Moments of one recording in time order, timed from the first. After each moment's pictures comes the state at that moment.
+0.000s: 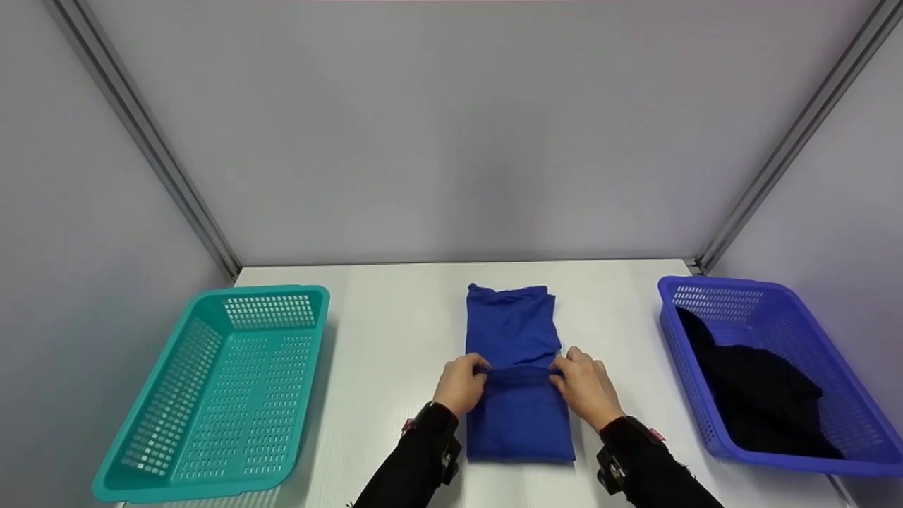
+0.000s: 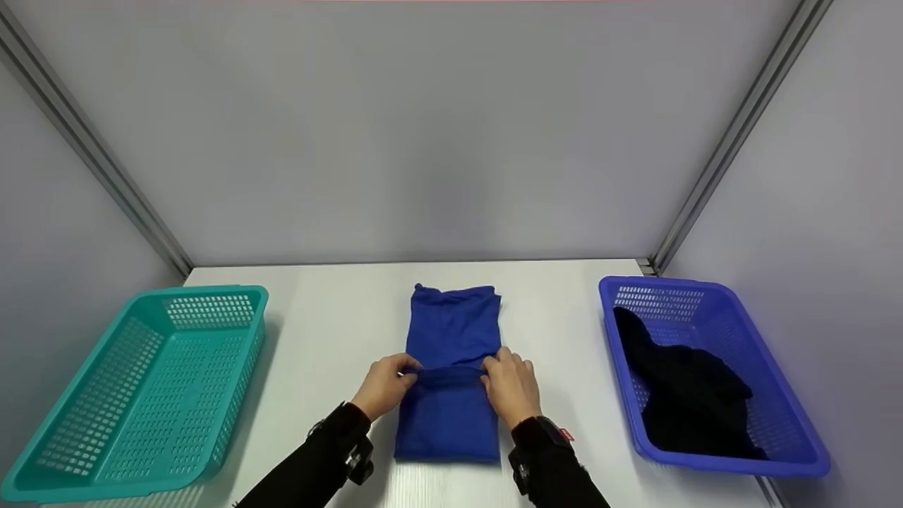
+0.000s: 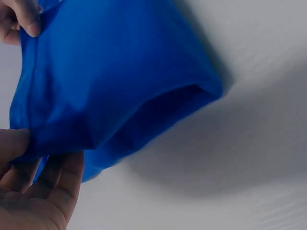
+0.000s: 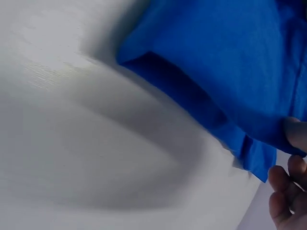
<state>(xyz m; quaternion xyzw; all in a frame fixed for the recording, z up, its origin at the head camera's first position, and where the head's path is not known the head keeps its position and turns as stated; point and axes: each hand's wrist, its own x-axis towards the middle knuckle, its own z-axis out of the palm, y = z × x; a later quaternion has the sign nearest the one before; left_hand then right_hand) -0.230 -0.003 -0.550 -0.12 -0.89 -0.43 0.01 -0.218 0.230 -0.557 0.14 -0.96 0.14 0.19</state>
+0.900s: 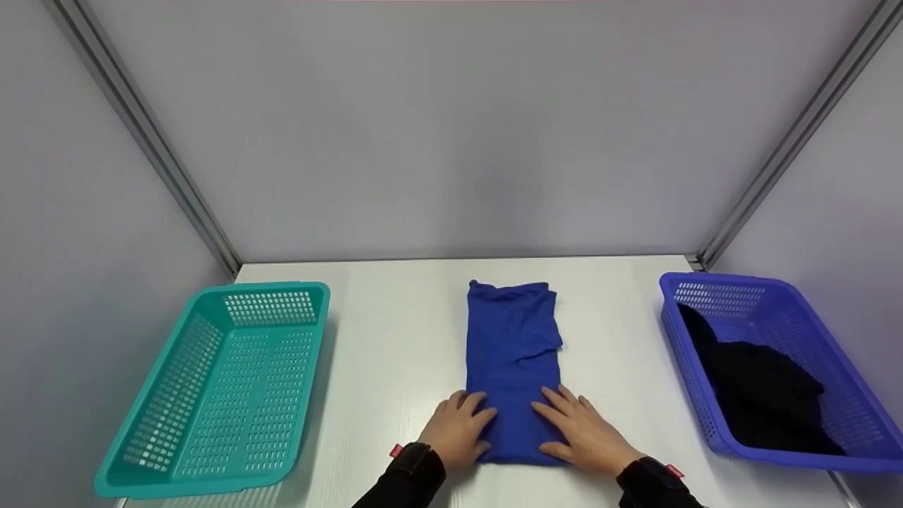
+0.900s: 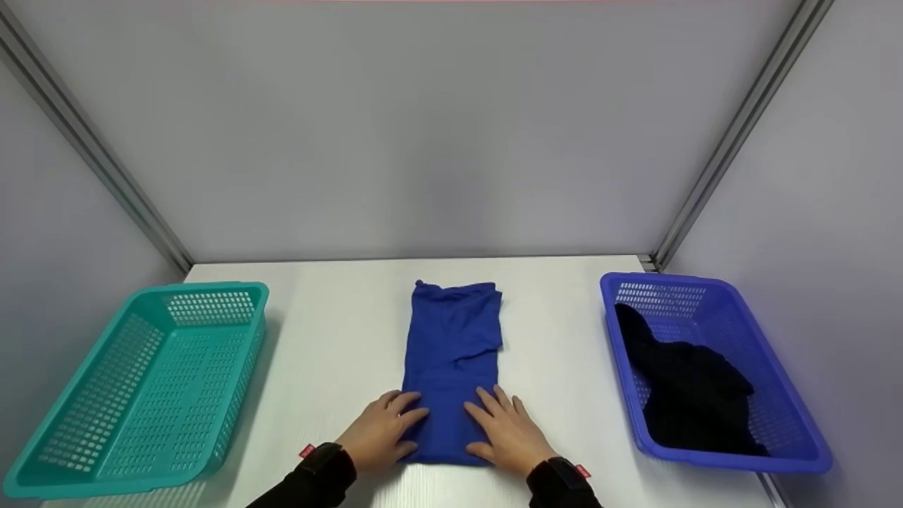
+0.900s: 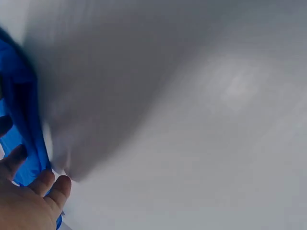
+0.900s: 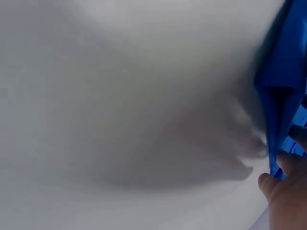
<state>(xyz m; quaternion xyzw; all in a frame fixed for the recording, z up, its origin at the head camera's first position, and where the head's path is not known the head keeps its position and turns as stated) -0.176 -0.025 -0.597 -0.32 -0.95 -0.04 0.02 -0.167 0.245 -0.596 0.27 -0.95 0.13 -0.07</state>
